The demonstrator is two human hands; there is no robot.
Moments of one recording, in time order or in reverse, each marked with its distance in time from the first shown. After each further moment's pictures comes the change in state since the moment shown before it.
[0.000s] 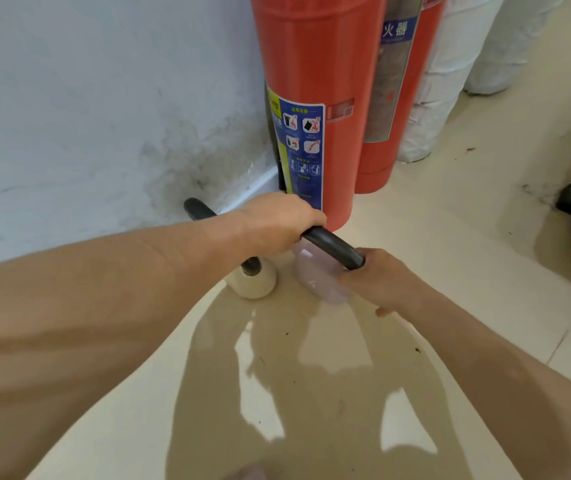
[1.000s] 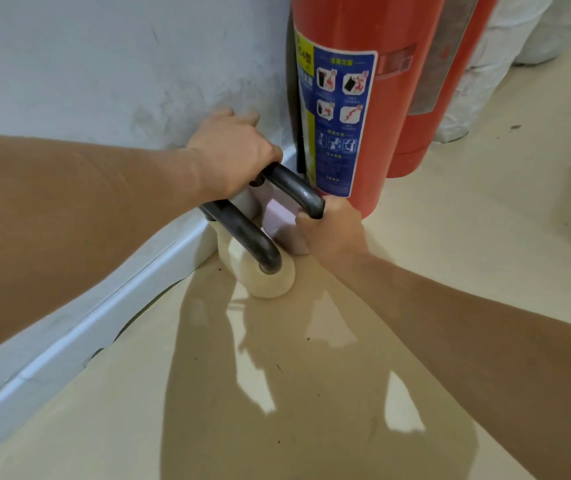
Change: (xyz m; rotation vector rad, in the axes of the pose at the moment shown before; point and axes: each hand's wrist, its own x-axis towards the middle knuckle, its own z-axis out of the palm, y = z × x) left_hand -0.003 -0.098 0.004 0.482 0.165 -0.141; right_hand 0.079 -0.058 0.071 0.238 0.336 -0.214
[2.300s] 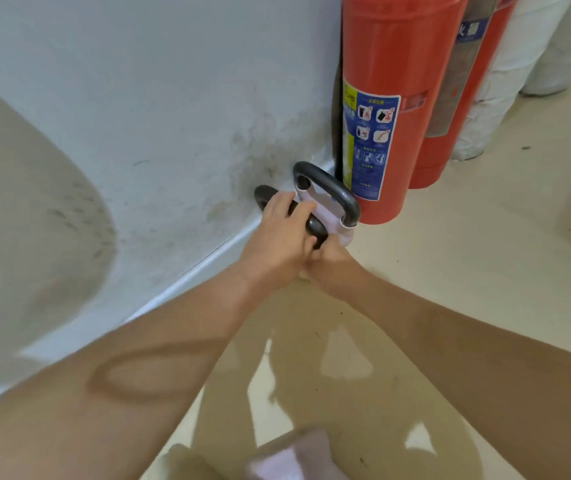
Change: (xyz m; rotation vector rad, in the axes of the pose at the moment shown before) left_hand -0.125 0.083 -0.021 -0.901 0.125 -0.403; right_hand -0.093 -0.033 0.016 -0.002 -0.420 0.038
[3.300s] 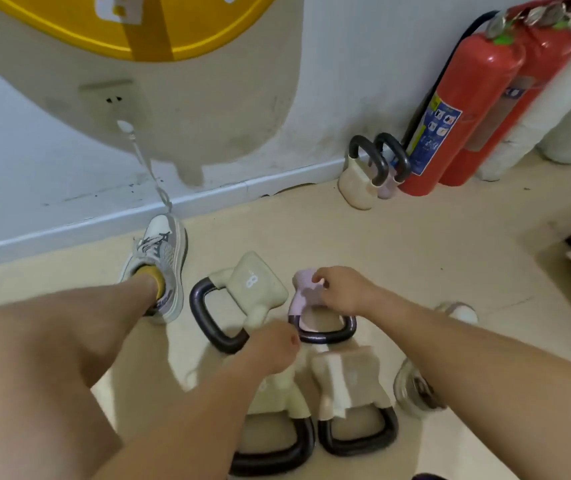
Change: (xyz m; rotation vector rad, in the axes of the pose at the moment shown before) left_hand -0.431 0.097 0.007 -0.281 -0.467 -0.590; right_hand -0.324 -0.021 0.080 -0.930 -0.430 -0.155
